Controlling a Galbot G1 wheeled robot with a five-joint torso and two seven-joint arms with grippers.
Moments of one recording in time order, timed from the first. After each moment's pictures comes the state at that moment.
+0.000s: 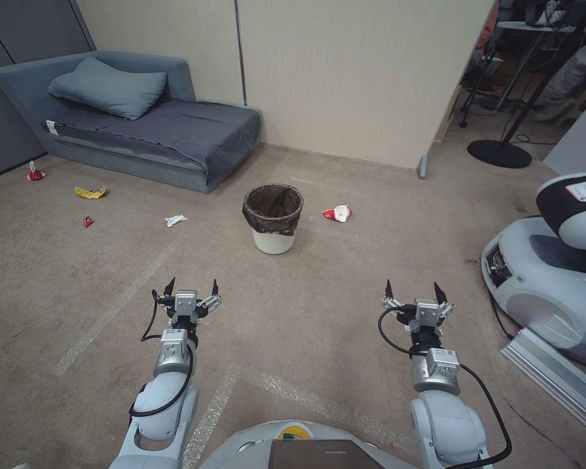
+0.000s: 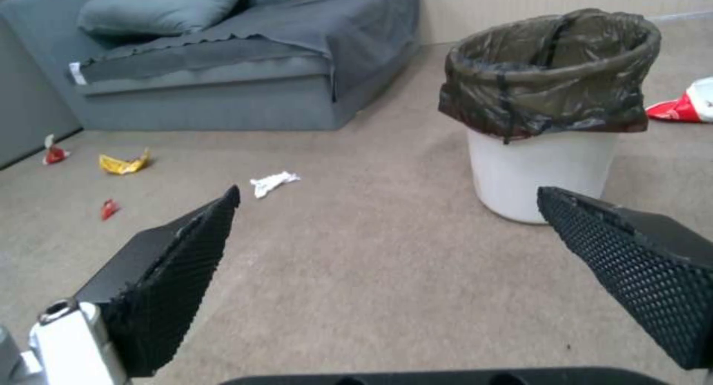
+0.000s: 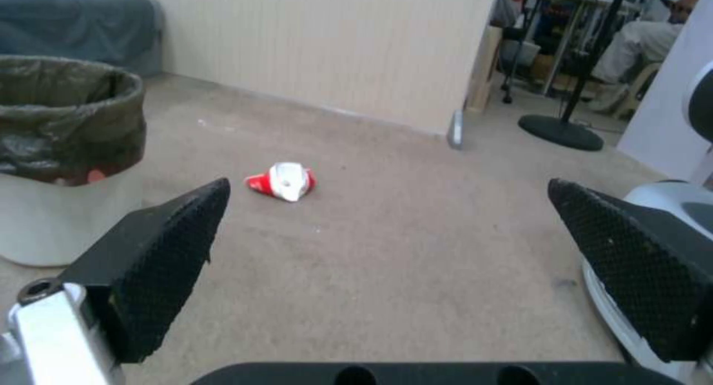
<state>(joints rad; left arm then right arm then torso) 1.59 -1.48 -0.53 -2.11 0.08 0.18 -0.15 -1.66 1.61 0.67 2.13 -0.13 0.01 0.07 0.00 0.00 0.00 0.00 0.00</state>
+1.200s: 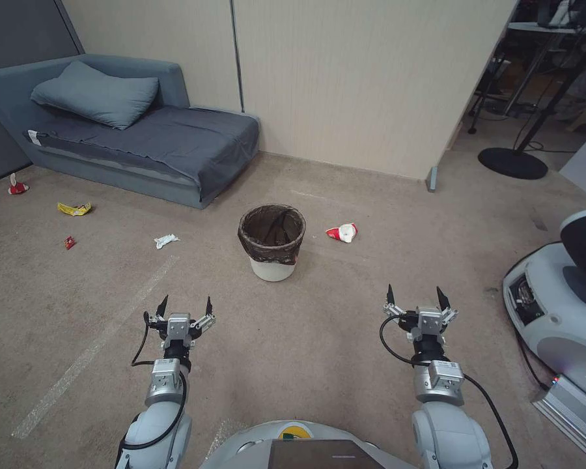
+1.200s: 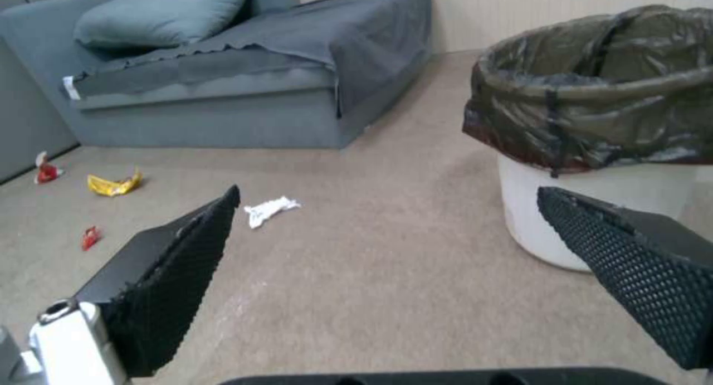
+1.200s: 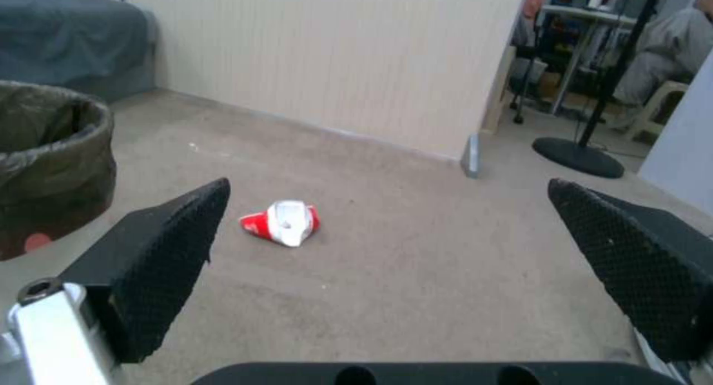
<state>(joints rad) 1.71 -1.46 -0.55 -2.08 0.08 0.00 -0.17 -1.71 1.61 0.68 2.13 -0.14 0.09 0.07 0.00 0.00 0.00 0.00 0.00</state>
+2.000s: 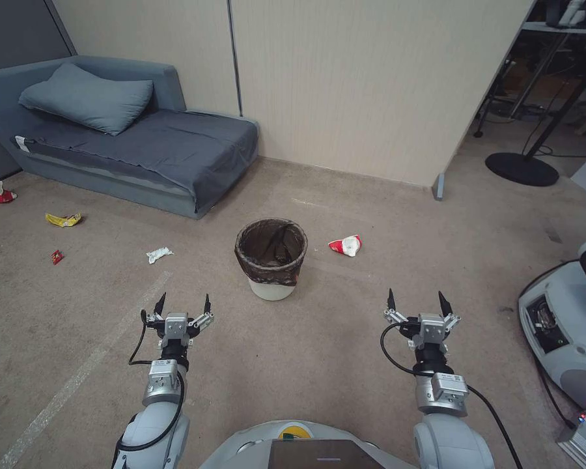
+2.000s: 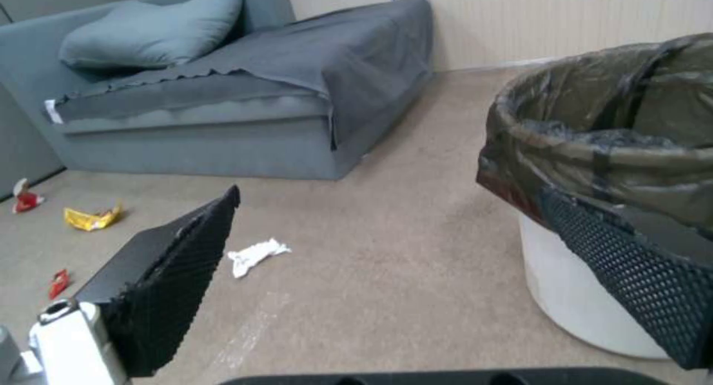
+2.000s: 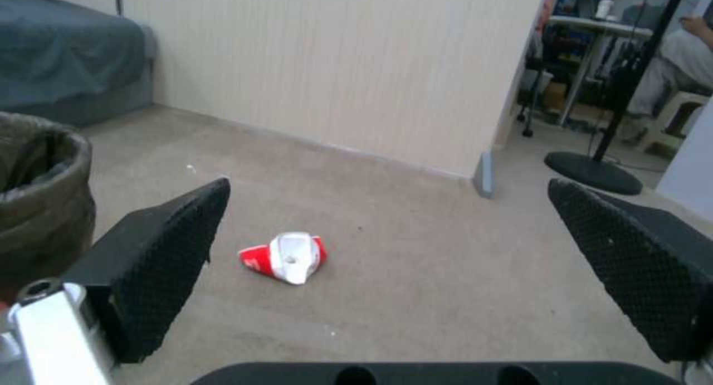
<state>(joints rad) 1.71 -1.45 -0.56 -2.08 0.08 -0.02 -0.17 -1.76 1.61 0.67 2.15 -0.14 0.15 0.08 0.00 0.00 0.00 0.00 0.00</state>
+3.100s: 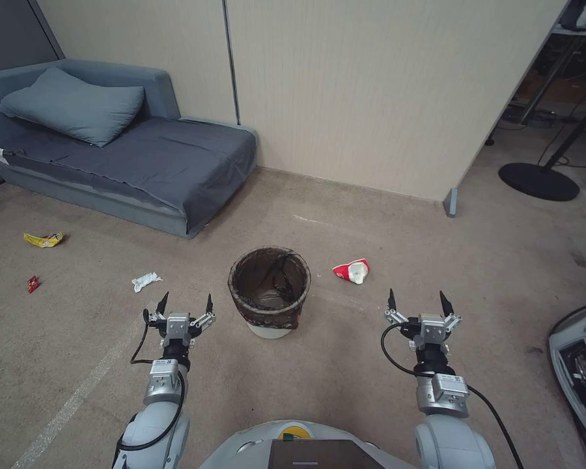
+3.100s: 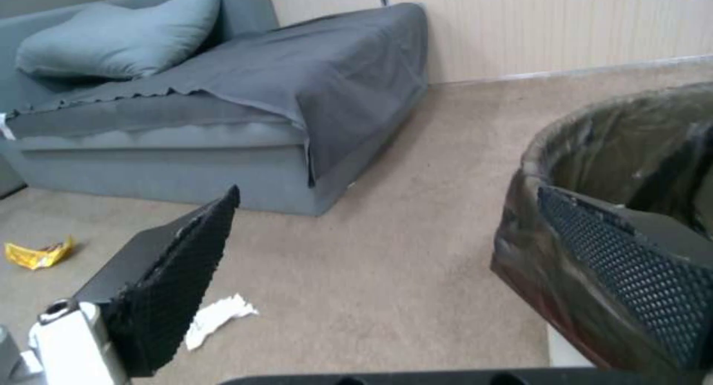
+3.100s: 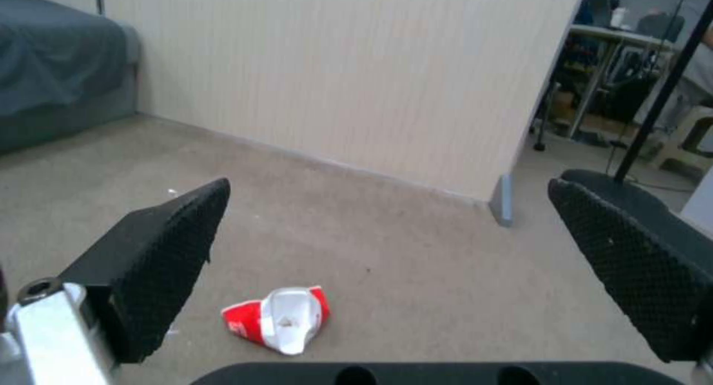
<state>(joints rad) 1.71 -1.45 -0.55 -2.08 0.07 -0.02 -0.15 -1.76 1.61 0.67 2.15 -0.16 0.16 0.08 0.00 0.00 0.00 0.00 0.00</state>
